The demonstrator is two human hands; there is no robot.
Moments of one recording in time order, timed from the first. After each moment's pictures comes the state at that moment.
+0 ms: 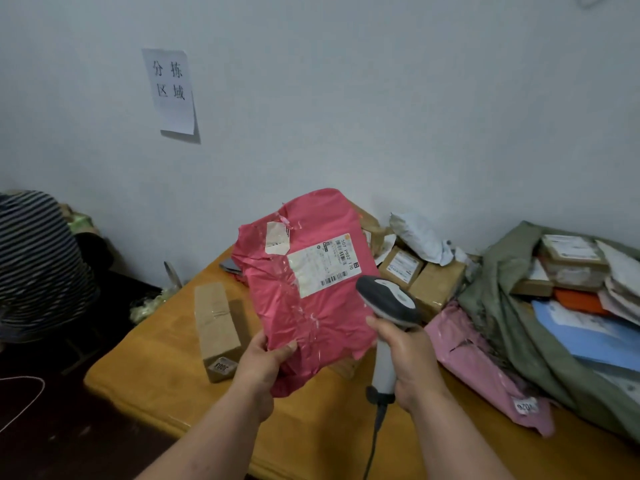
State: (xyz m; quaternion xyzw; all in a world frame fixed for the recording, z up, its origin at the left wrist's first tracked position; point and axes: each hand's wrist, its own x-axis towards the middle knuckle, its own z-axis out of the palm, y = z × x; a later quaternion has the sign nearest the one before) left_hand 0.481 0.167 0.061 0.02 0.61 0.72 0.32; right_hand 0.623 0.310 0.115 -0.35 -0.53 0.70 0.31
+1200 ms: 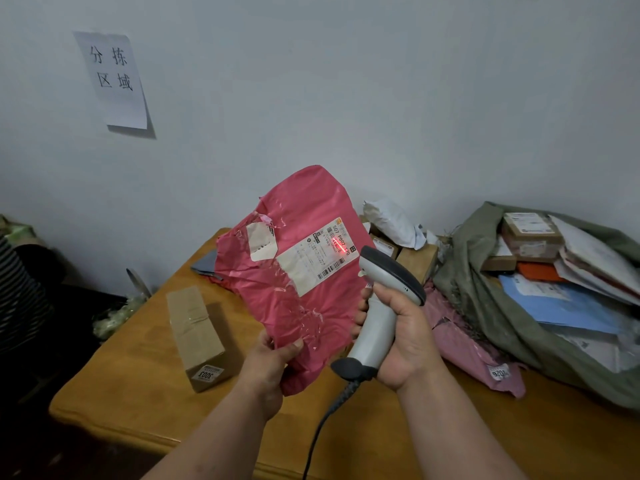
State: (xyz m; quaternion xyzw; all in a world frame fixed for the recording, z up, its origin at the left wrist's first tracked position) left_hand 0.484 0.182 0.064 0.06 0.55 0.73 0.40; right_hand 0.619 0.290 0.159 -0.27 -0.30 0.88 0.26
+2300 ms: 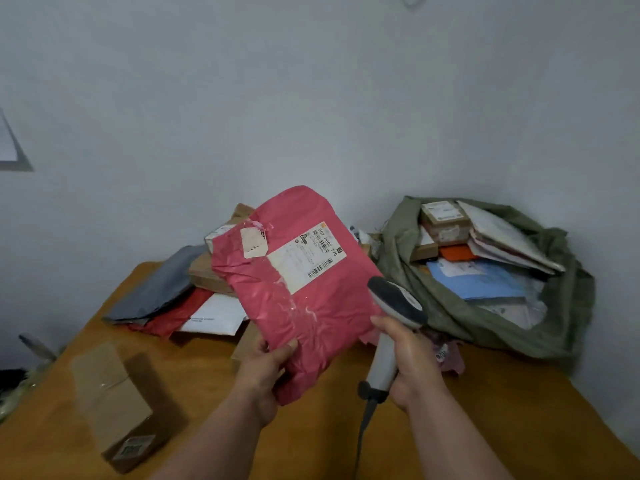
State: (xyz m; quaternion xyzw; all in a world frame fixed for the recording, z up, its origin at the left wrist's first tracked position) left_hand 0.499 0.269 0.064 0.13 0.54 0.67 0.50; right_hand 0.682 0.351 0.112 -0.48 -0.33 0.69 0.44
